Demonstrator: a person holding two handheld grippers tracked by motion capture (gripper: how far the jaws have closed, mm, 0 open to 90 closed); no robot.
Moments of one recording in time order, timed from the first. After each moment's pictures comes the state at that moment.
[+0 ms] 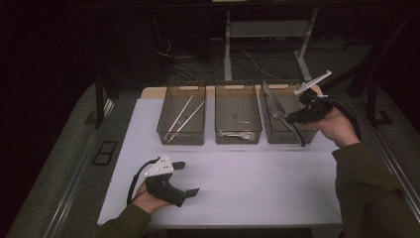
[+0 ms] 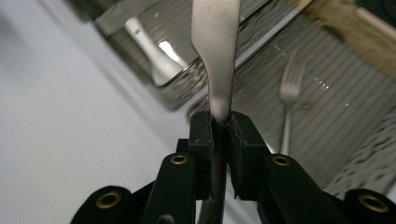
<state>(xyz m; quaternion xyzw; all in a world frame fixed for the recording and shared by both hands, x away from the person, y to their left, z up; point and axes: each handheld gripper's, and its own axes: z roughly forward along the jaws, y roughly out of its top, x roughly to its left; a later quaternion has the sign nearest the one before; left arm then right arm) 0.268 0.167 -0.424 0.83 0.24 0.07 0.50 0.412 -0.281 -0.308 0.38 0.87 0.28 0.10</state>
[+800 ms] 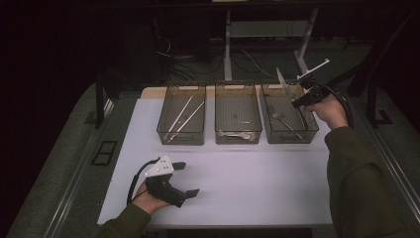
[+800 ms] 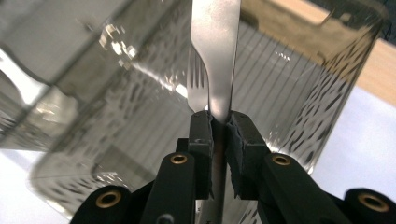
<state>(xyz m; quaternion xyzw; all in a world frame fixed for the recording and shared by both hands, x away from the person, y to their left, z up) 0.267 0.167 -0.424 0.83 0.24 0.07 0.50 0.489 -0.306 -0.338 0.48 0.84 0.23 0.13</state>
